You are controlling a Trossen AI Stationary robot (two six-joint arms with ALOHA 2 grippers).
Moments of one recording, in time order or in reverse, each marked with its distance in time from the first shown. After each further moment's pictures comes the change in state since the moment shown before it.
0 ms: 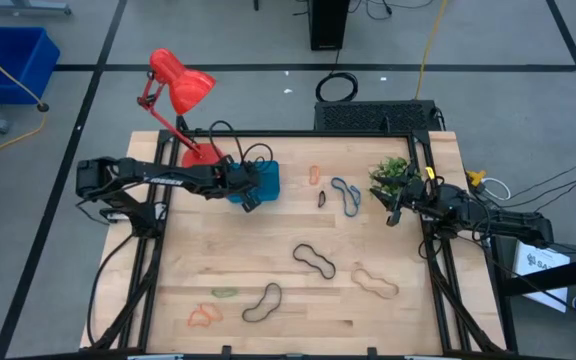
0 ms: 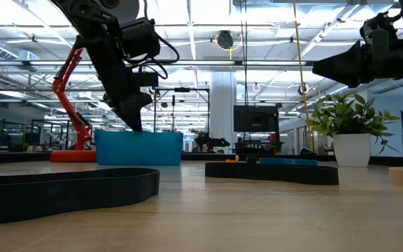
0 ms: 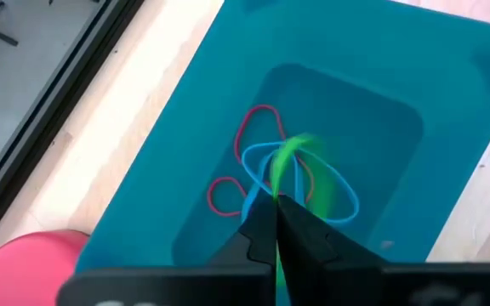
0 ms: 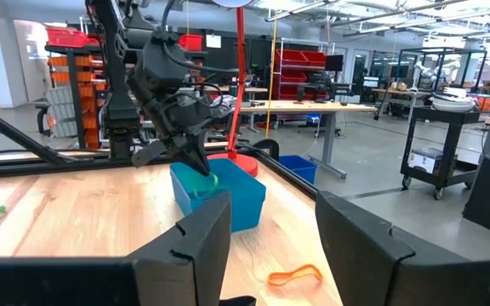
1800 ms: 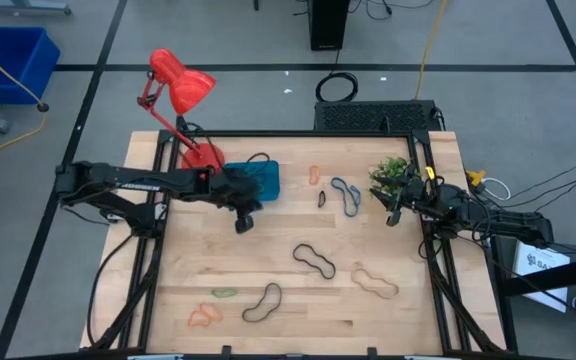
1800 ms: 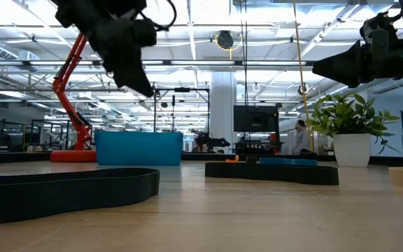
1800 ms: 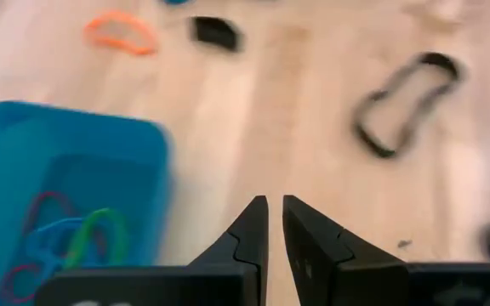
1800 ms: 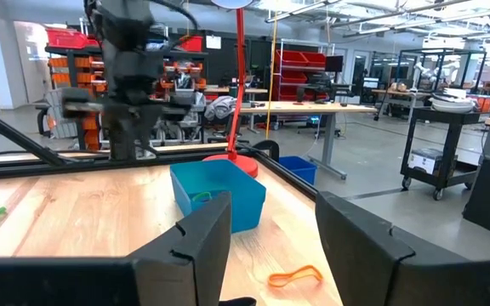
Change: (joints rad) left arm -0.128 -0.202 0.002 0.050 0.452 0.070; right arm 0.000 0.001 0.000 0.003 0.000 0.000
